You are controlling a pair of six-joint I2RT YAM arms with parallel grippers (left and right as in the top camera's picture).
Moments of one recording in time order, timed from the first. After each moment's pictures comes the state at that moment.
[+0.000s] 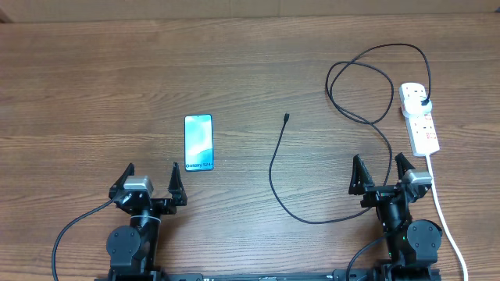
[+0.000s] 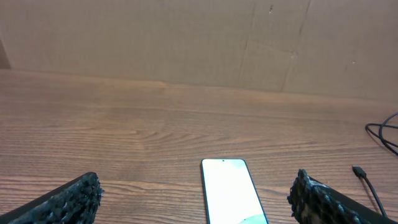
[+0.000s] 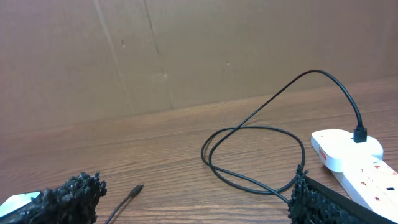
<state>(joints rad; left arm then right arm) -0.01 0.02 0.01 -0.08 0.03 -0.12 -0.01 0.01 0.02 -0.03 -0.11 0.20</state>
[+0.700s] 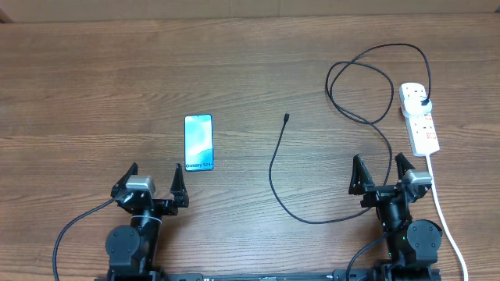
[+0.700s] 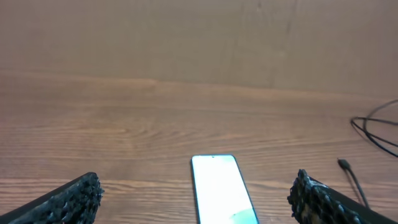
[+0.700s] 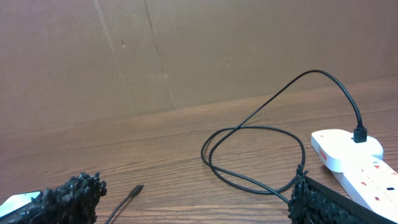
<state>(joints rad) -0.01 0.03 0.04 -0.12 0.08 -0.12 -0.01 0.01 0.02 -0.03 -0.11 0.20</state>
